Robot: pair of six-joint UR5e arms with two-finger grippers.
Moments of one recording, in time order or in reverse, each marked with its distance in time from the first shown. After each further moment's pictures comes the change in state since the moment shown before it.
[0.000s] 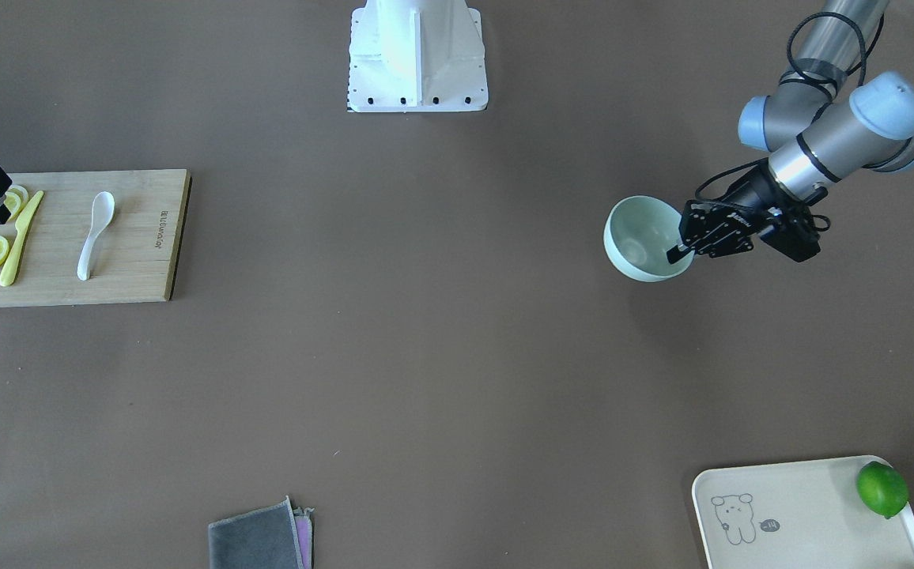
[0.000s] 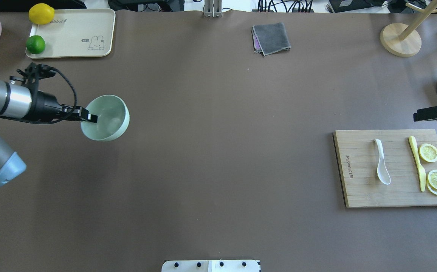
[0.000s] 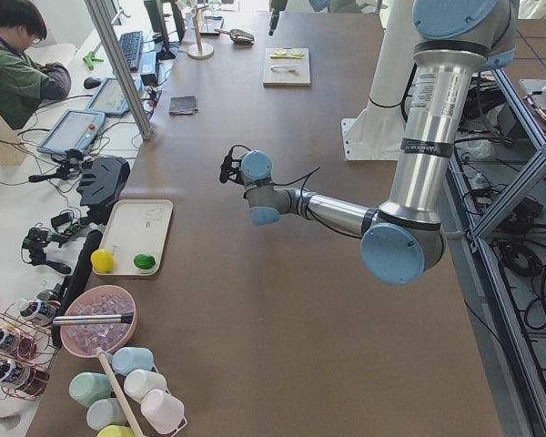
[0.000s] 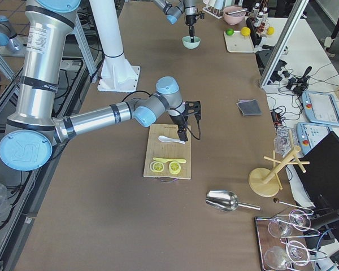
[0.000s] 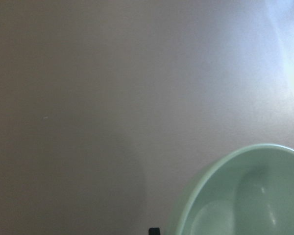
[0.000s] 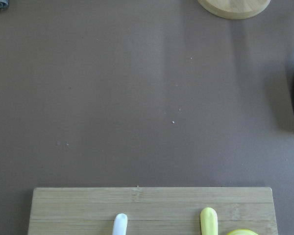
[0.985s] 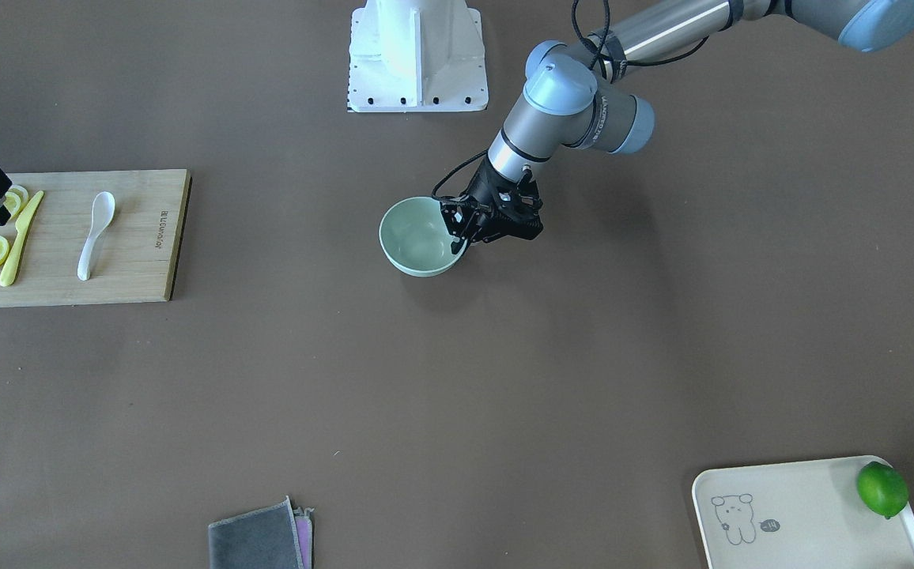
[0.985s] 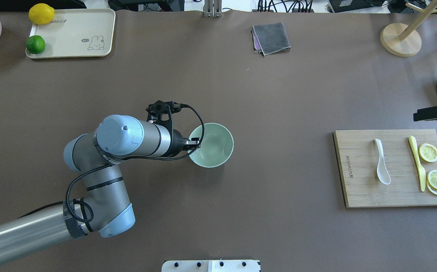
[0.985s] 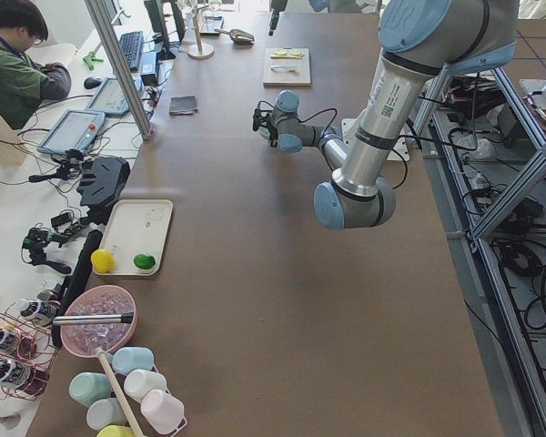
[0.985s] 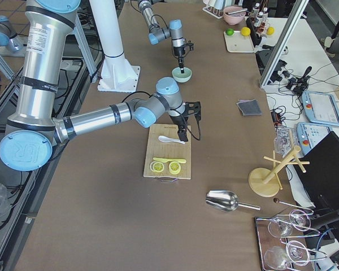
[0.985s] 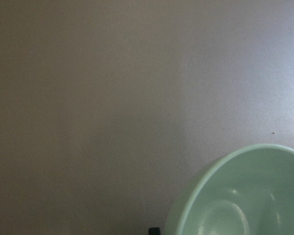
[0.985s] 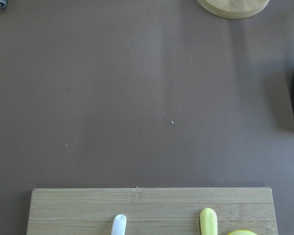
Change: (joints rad) left arm 0.369 -0.337 0.021 0.413 0.427 -0.161; right arm 0.000 0.000 -0.004 0.005 0.000 0.003
